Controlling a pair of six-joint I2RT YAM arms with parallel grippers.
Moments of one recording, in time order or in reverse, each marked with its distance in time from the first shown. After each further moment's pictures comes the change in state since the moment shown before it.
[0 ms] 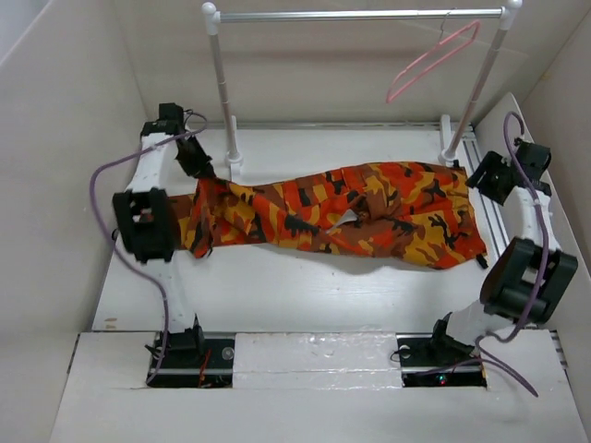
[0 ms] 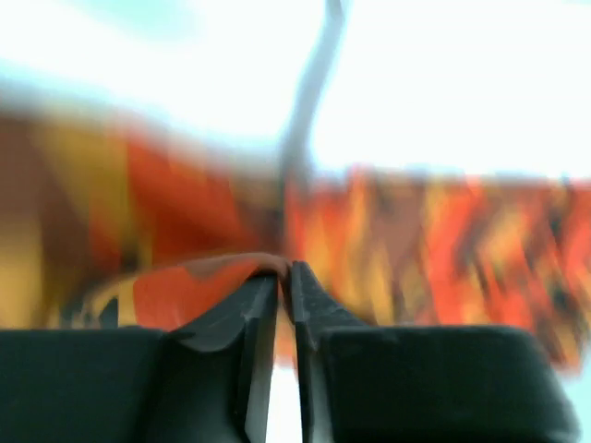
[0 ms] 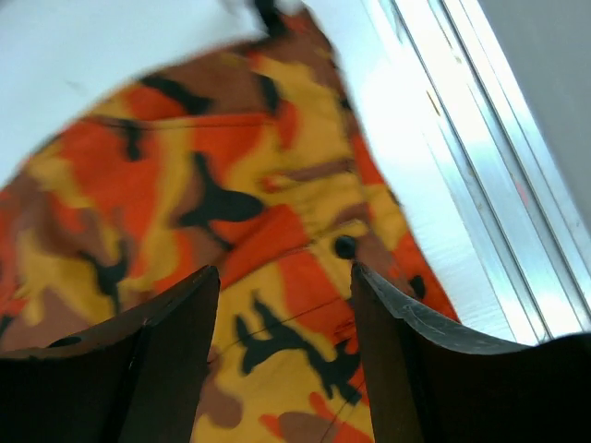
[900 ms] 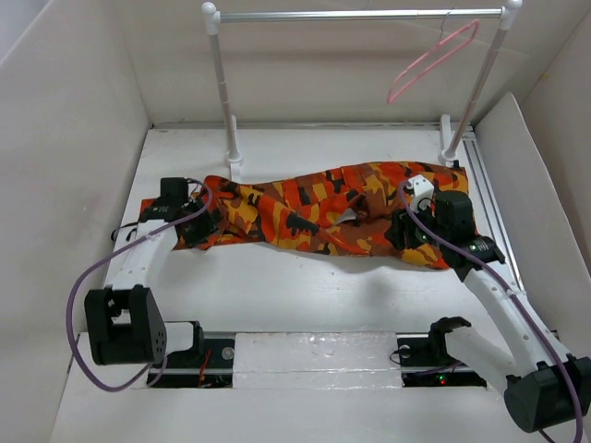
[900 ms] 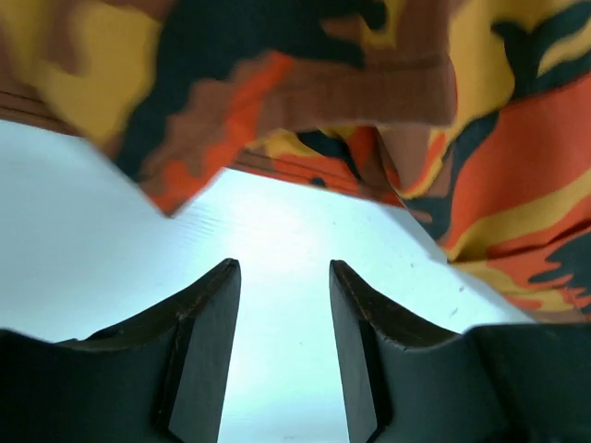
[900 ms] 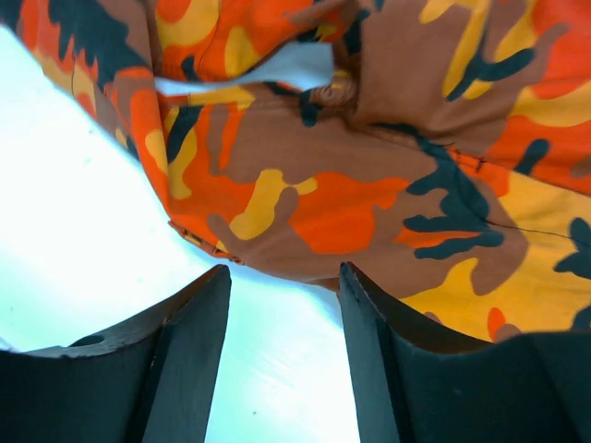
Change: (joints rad) left arm -0.049 -0.677 -0.904 0.366 -0.150 -0.024; right arm 0.687 -0.706 -0.455 -0.089 -0.091 -0.269
